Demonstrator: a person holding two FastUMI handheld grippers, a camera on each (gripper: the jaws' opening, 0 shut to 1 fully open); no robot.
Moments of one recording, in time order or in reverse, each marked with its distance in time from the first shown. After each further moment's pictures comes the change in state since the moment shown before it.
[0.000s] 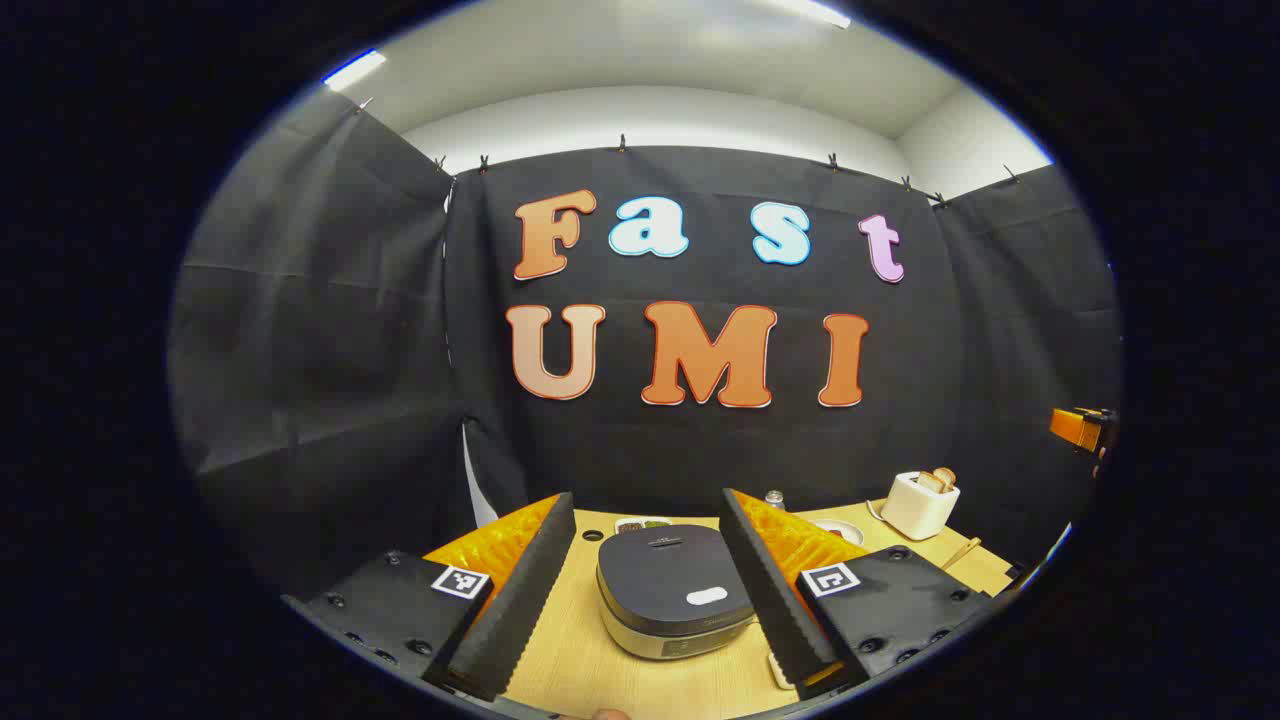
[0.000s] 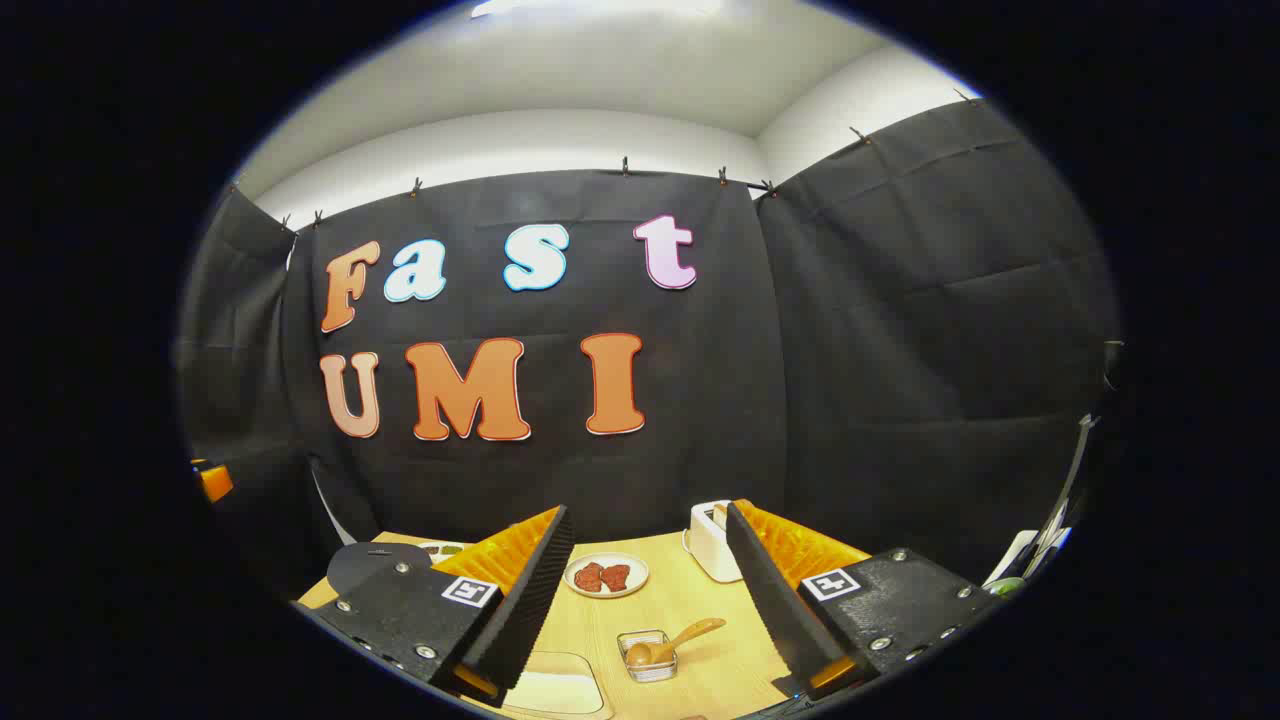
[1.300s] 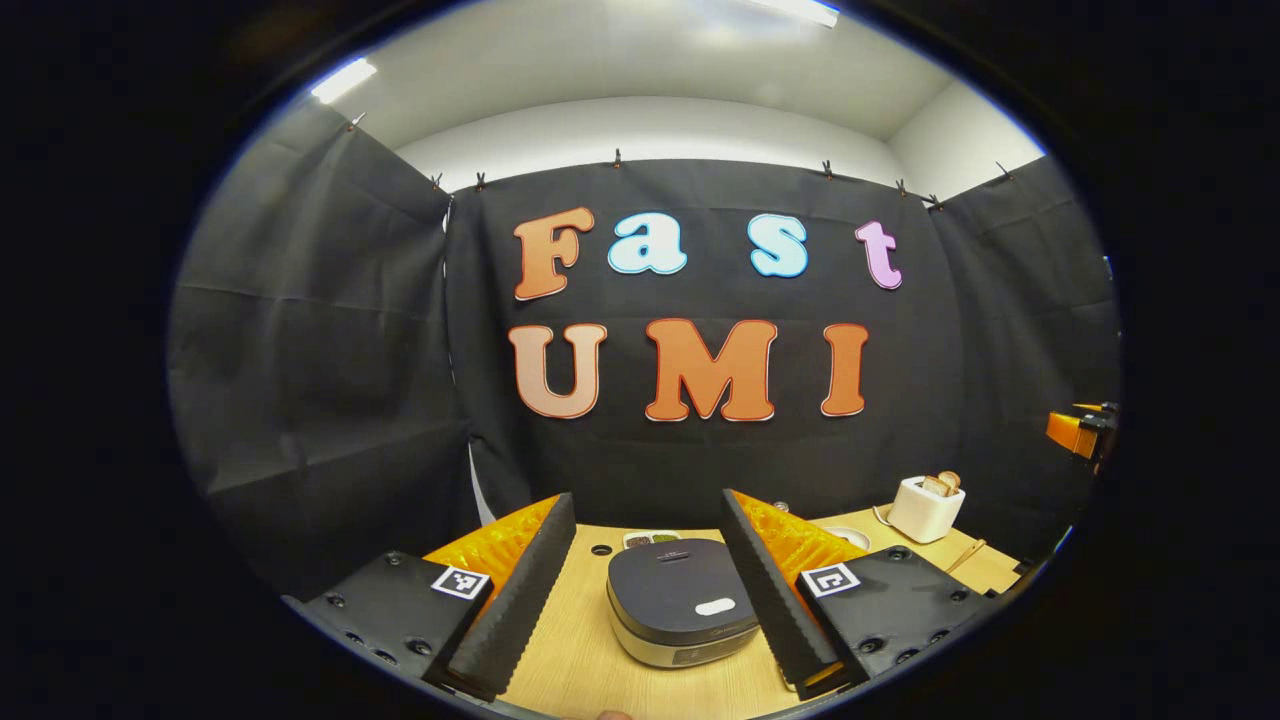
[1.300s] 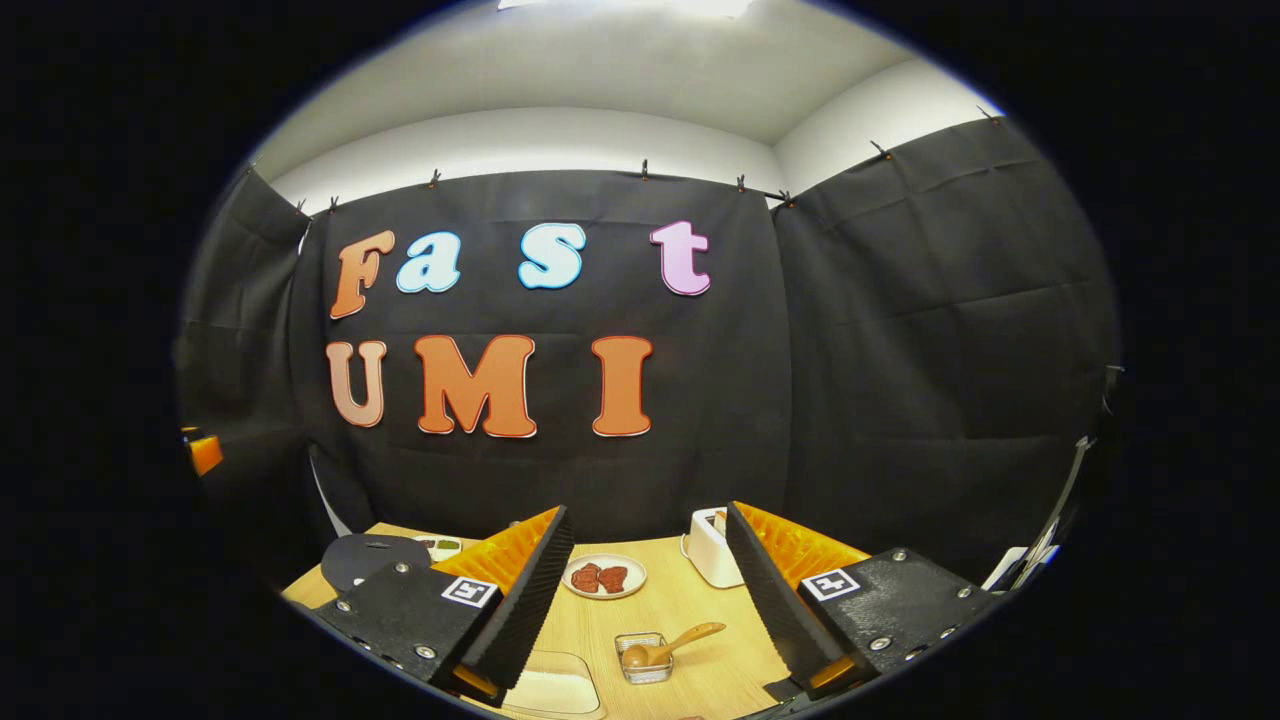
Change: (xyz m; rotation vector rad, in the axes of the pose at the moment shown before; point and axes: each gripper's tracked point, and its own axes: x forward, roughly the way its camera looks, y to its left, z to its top) left arm -0.001 0.005 0.017 0.028 -0.021 0.010; right arm -0.001 0.018 0.009 -0.053 -0.003 0.021
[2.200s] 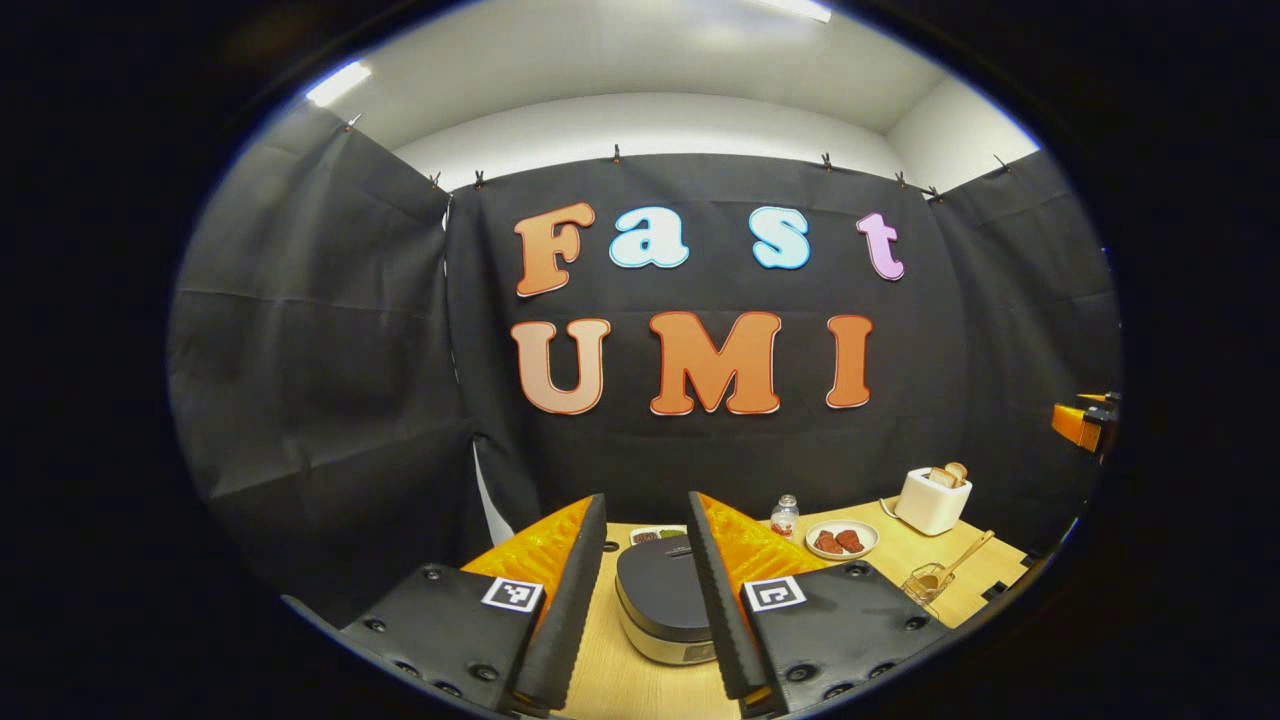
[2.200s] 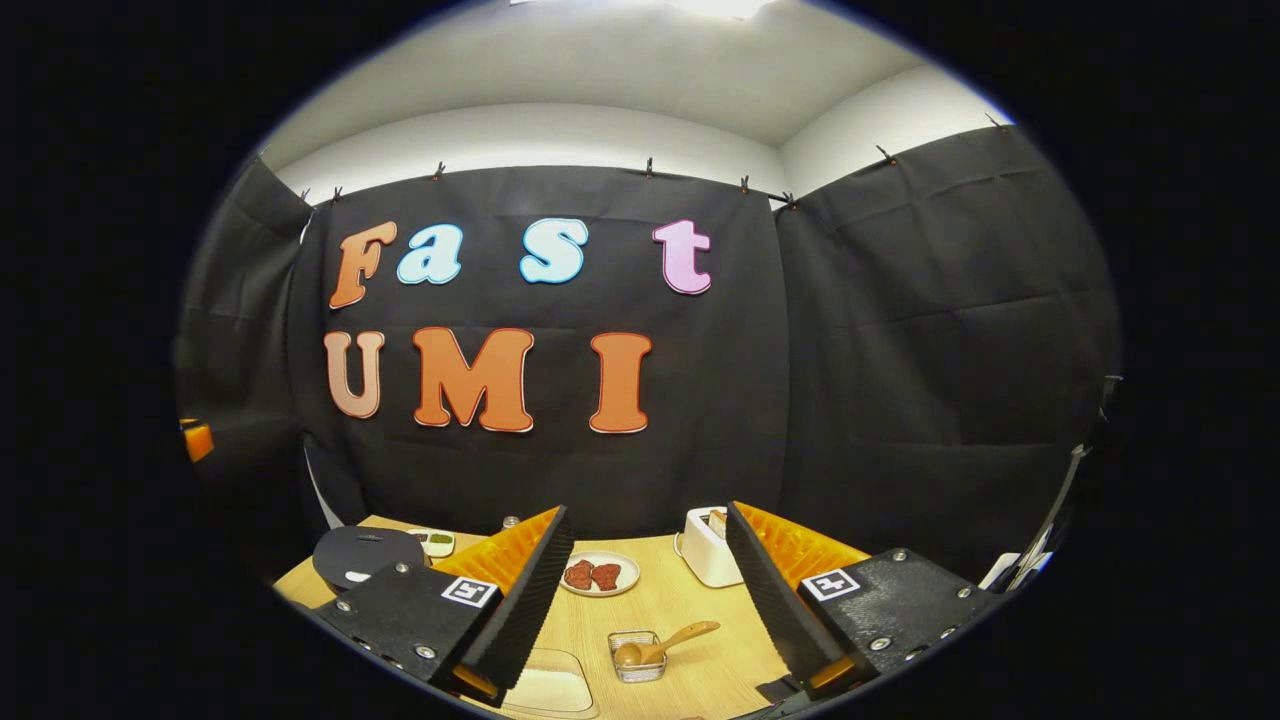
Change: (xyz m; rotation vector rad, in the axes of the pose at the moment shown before) left arm 0.002 0.014 -0.003 0.030 -0.008 0.045; right arm -0.001 -0.001 -0.002 -0.021 0.008 -0.014
